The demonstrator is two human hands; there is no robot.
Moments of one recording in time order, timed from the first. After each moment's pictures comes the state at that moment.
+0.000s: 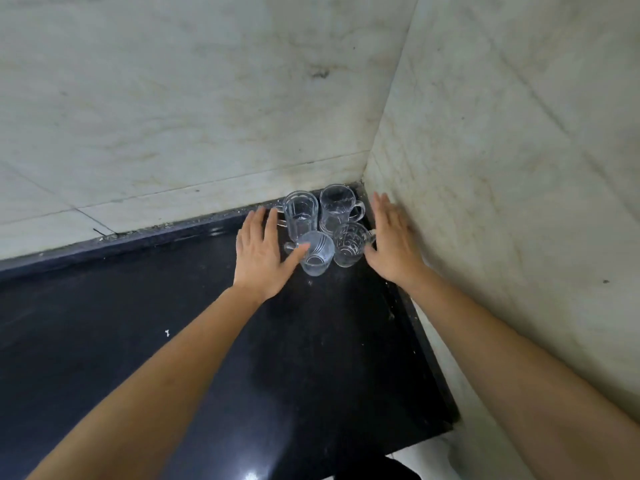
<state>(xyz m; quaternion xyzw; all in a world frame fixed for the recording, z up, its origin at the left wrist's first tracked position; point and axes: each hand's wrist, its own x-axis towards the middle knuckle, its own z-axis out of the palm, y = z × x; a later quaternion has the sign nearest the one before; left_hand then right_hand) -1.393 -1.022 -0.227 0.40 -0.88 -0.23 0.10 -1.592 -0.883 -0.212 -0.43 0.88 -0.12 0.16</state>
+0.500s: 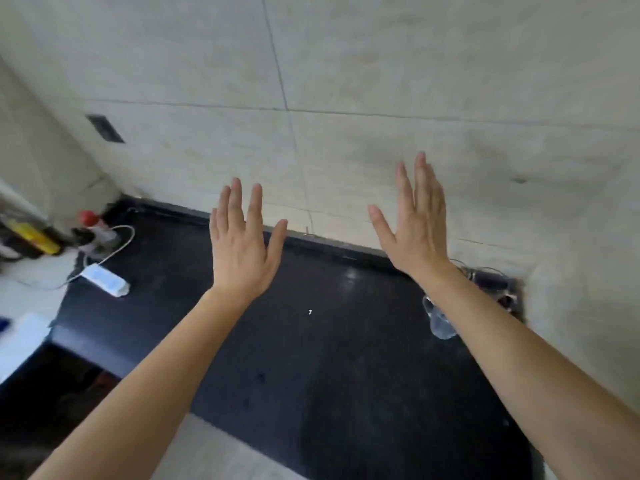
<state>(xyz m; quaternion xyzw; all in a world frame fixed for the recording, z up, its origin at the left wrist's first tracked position) -1.154 -0.981 -0.041 0.59 -0.75 0.11 0.28 -1.426 -0.991 -0.064 -0.69 0.64 -0.35 -0.05</state>
